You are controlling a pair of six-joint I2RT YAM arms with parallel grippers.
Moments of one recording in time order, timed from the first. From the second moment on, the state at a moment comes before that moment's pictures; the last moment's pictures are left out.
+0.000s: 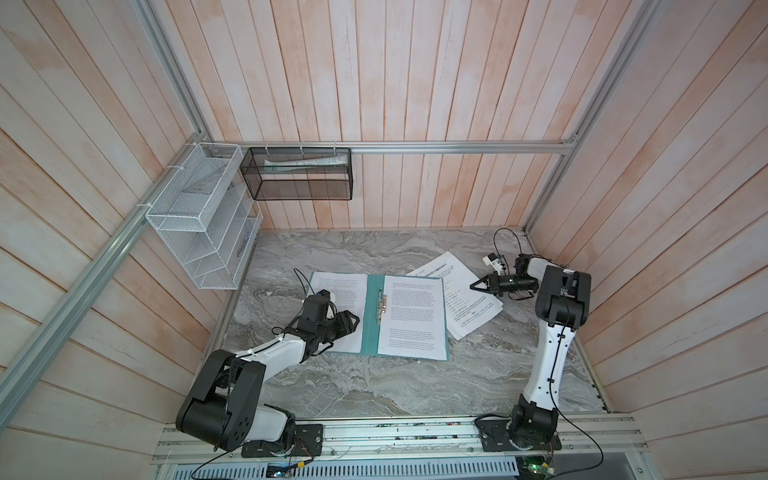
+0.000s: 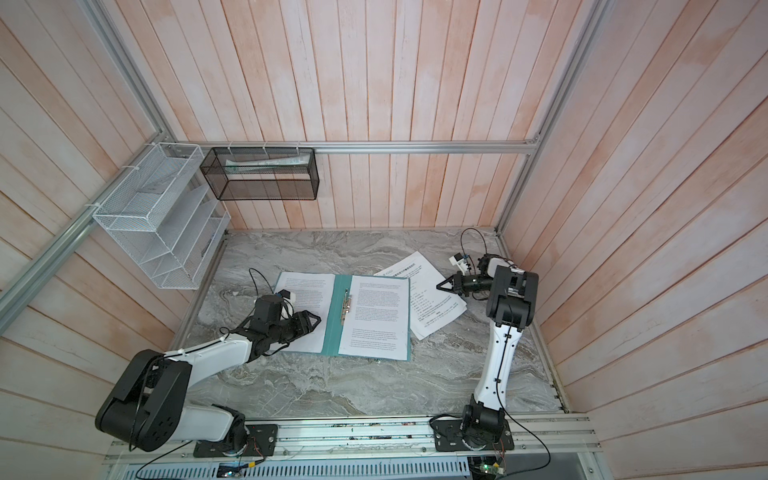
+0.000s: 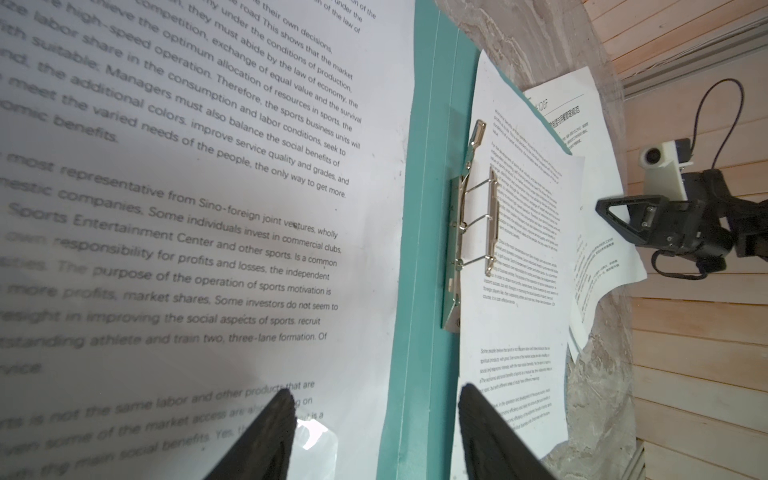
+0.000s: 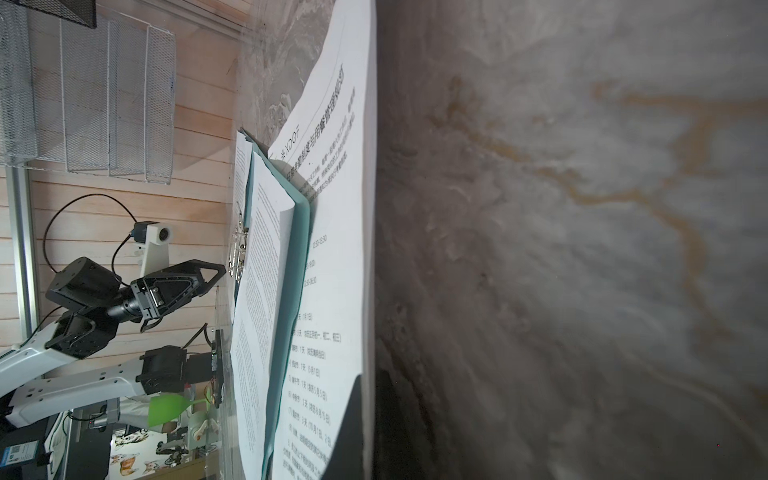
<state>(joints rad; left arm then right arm) -0.32 1.41 0.52 0.10 0.33 -0.67 -0.24 2.43 1.75 -0.98 -1.09 -0.43</state>
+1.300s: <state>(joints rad) -0.32 1.36 0.51 0.17 0.31 -0.71 0.11 1.32 0.86 0.50 -0.70 1.18</state>
